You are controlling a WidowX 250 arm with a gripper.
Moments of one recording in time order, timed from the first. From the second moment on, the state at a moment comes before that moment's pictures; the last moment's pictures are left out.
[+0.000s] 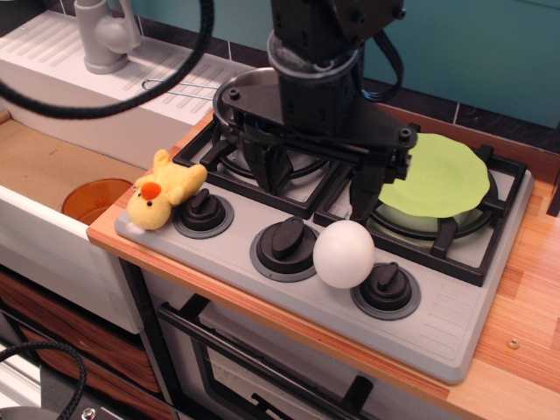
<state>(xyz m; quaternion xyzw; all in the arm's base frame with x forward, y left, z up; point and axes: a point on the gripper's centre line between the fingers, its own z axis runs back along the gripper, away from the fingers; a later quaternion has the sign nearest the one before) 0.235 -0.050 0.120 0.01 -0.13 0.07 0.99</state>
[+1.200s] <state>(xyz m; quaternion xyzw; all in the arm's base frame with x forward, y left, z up) 0.247 -0.061 0.062 0.00 -0.18 0.08 0.98</state>
